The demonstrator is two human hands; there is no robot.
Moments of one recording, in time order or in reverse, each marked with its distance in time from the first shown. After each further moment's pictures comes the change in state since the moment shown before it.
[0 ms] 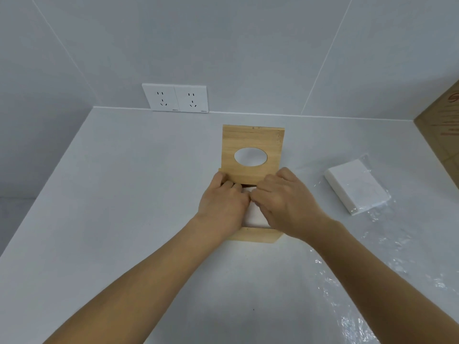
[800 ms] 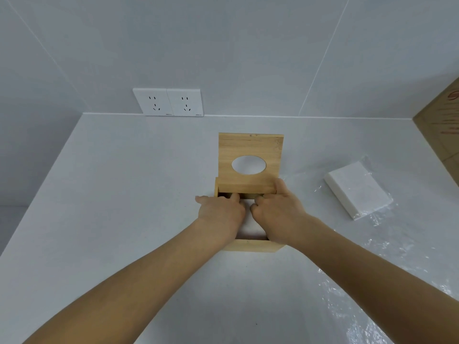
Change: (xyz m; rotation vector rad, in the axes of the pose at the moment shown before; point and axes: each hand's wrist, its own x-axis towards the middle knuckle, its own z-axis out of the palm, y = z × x) left_hand 0.015 0.001 -0.002 0.080 -0.541 -0.061; right_hand 0.018 -0.002 0.005 -0.235 -0.767 -0.020
